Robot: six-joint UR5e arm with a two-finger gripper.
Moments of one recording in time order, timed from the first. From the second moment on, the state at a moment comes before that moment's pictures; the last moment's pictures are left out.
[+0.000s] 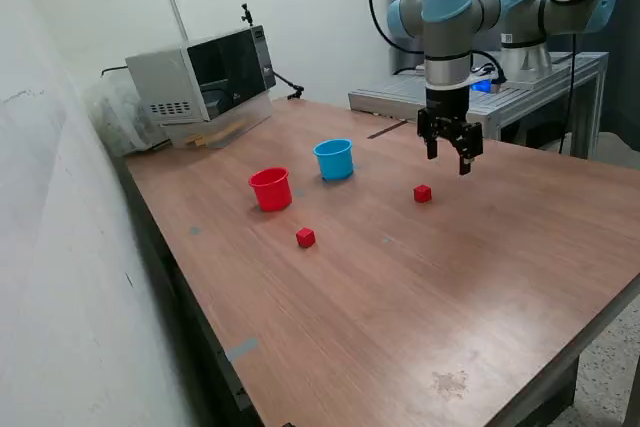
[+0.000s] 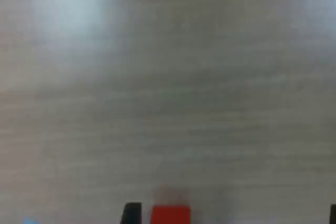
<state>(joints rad) 0.15 -1.02 1.79 -2.35 -1.62 3.43</state>
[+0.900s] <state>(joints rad) 0.04 -0.91 1.71 -2.36 -1.62 3.30</state>
